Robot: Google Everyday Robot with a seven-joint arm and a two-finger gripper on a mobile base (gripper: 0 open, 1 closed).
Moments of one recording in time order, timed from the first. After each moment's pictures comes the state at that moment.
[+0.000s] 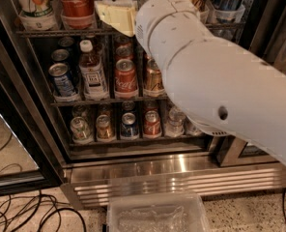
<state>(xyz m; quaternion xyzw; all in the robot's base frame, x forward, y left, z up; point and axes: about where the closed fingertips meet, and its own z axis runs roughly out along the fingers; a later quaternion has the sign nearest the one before) 0.571 -0.022 1.106 -0.12 0.64 0.05 0.75</state>
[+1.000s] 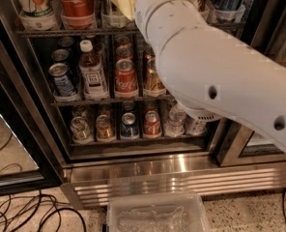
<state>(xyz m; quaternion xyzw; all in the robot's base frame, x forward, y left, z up) 0.593 -0.028 1.124 -0.10 0.62 0.03 0.77</state>
